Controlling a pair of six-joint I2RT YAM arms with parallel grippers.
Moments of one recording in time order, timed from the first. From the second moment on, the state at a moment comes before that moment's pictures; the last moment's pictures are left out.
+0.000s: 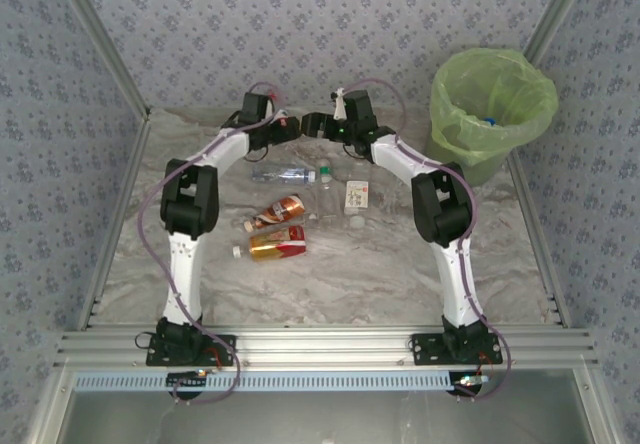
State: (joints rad) left arm -0.29 2.35 1.96 -0.38 0.14 -0.47; right arm 0.43 2.26 1.83 -0.06 -0.32 0.48
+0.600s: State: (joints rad) left arm -0.34 2.74 2.61 -0.88 -0.11 -0.37; right arm 0.42 2.11 1.63 -0.10 -0.25 0.46
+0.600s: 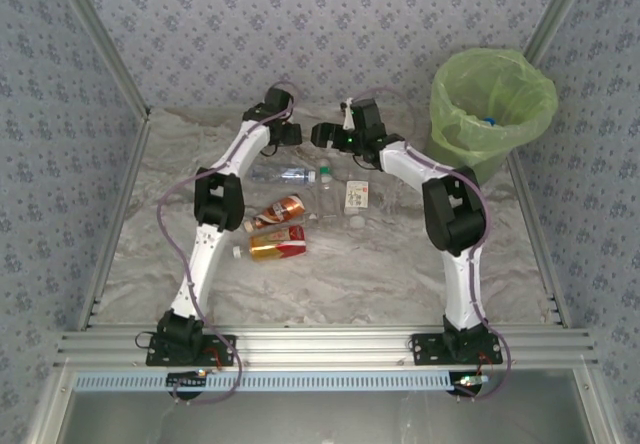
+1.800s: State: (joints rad) left arm -0.46 1.58 1.08 -0.13 0.25 -0.39; right arm 0.44 1.42 1.07 -0.11 -0.11 0.73
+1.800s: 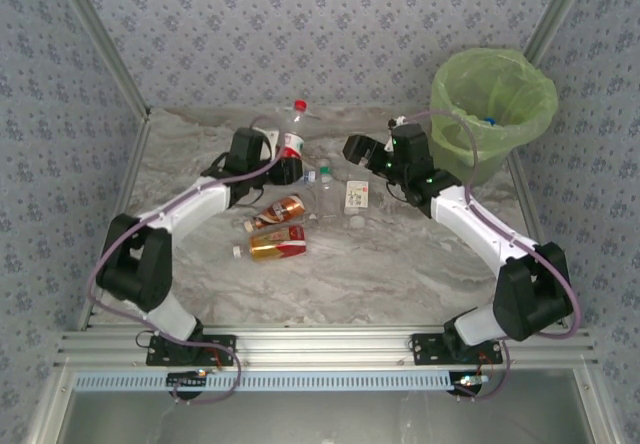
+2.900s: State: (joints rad) left arm -0.57 1.34 0.75 0.15 0.64 -0.49; right arm 0.51 1.49 0.98 0.28 -0.36 0.88
